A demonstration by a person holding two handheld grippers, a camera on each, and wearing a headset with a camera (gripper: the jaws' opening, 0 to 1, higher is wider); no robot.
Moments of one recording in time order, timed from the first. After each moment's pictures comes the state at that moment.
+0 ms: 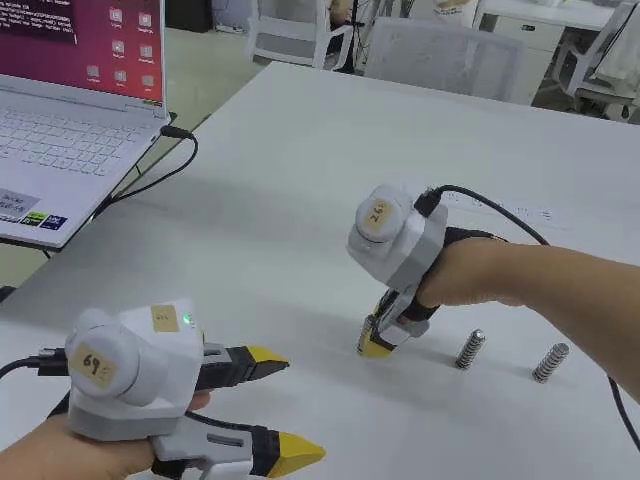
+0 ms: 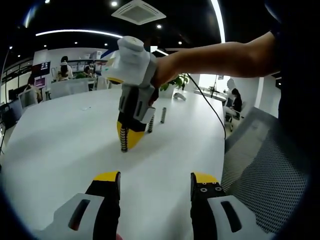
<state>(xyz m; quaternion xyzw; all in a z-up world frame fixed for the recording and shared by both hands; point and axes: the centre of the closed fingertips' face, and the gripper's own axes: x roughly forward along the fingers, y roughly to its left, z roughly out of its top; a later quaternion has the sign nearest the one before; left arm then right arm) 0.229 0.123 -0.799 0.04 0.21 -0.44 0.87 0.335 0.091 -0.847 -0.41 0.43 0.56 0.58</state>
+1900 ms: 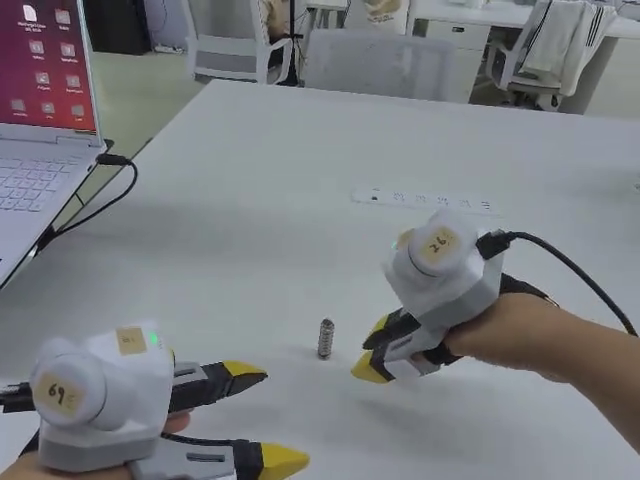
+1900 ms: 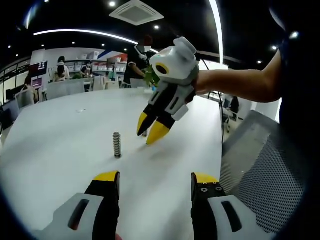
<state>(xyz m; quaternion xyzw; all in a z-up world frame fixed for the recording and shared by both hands) 0.233 0.105 -0.793 0.03 0.21 -0.45 0.87 0.302 0.053 -0.811 -0.27 0.35 0.54 0.72</state>
